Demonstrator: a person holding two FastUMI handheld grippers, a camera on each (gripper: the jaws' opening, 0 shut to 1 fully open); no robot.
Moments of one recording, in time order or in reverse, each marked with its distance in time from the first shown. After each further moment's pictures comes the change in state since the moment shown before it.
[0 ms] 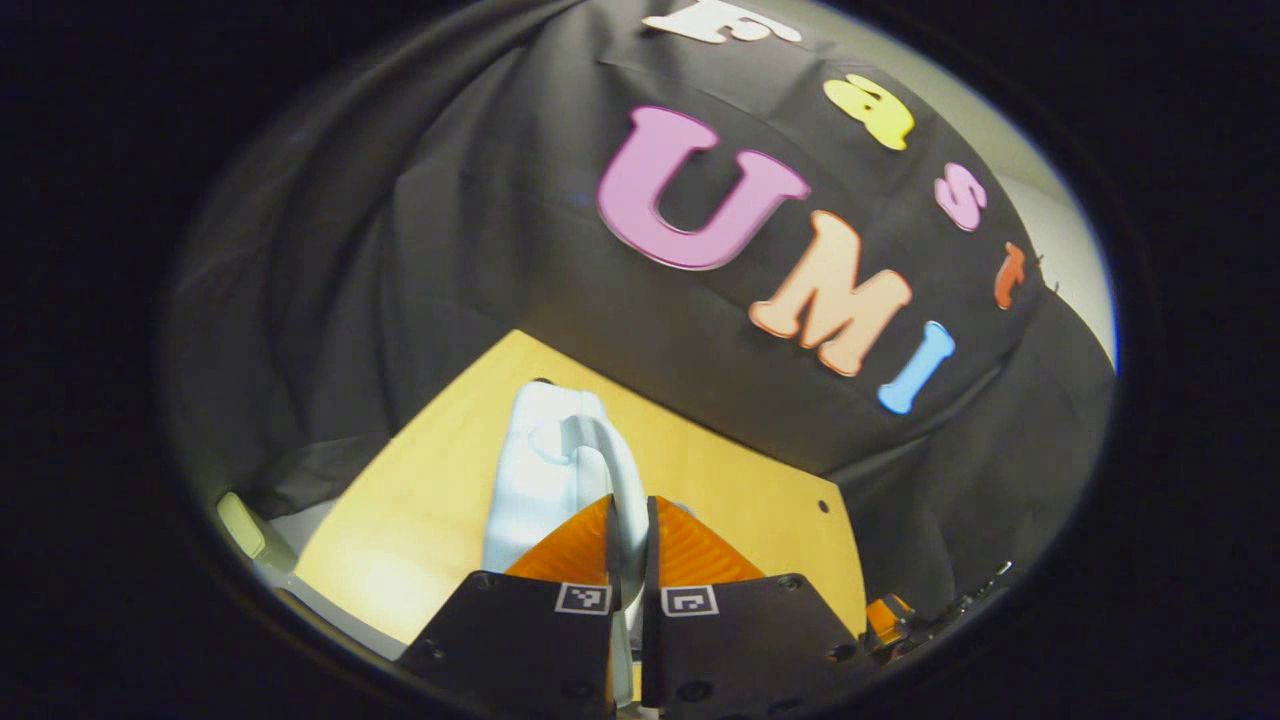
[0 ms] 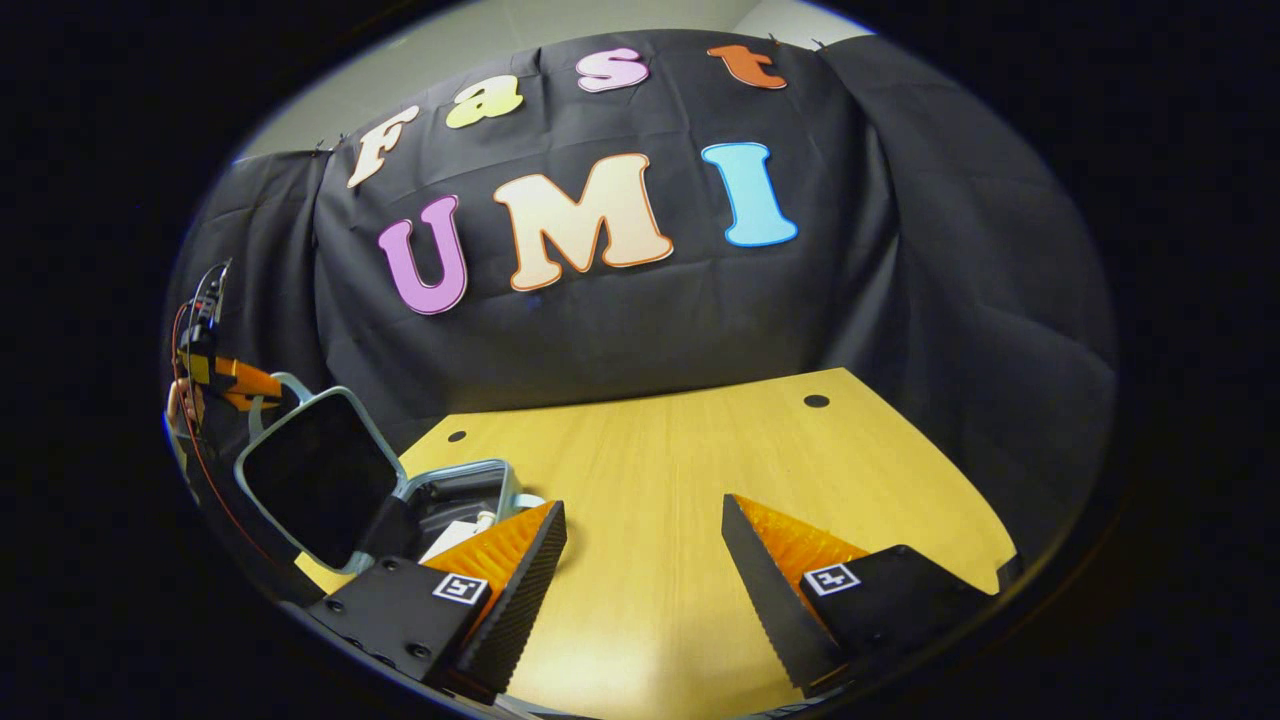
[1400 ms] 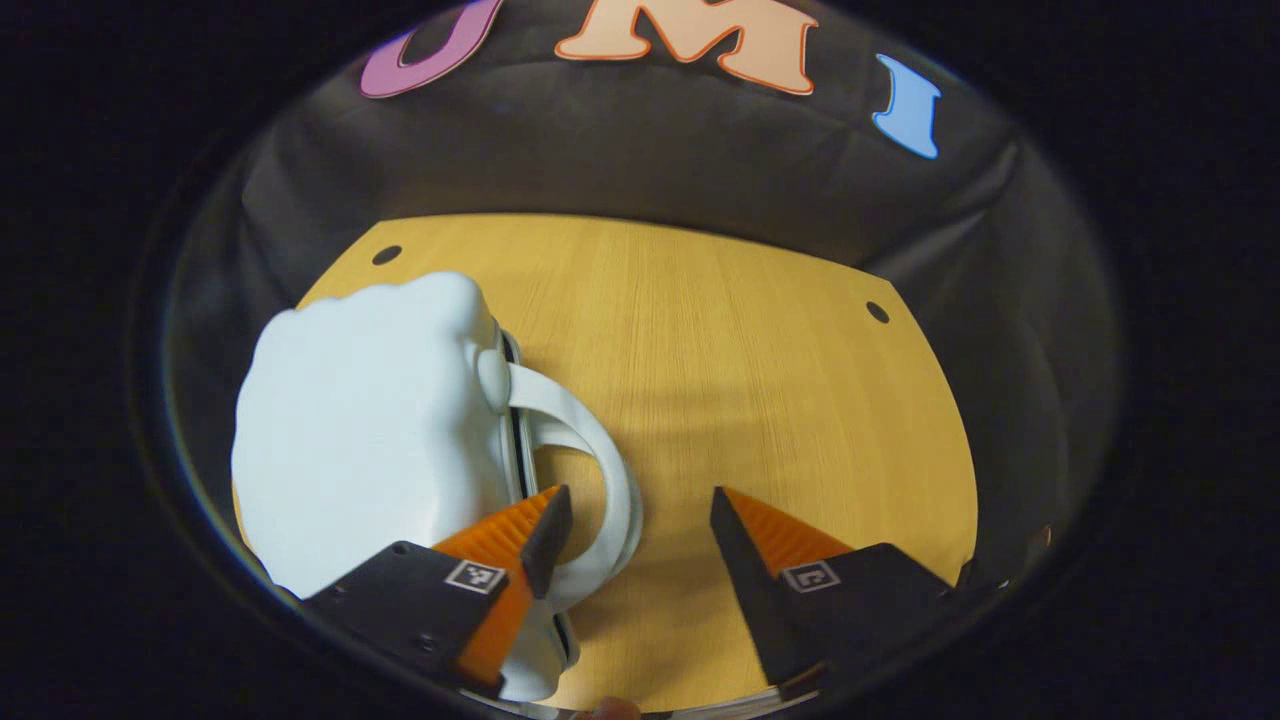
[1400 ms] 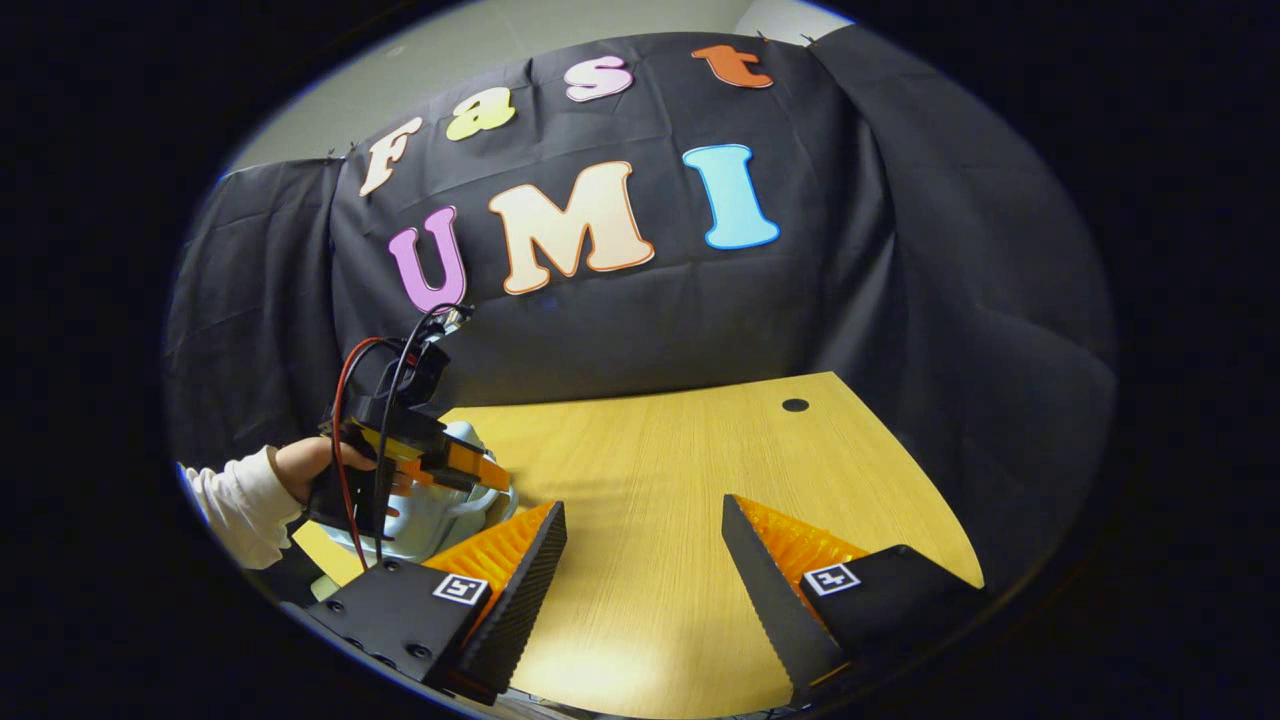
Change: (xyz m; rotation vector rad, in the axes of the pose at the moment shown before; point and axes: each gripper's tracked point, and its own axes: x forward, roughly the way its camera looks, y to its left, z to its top) left arm 0.179 -0.121 -0.241 0.343 0.395 0.207; right arm -0.020 -0.071 0.005 -0.019 -0.010 0.087
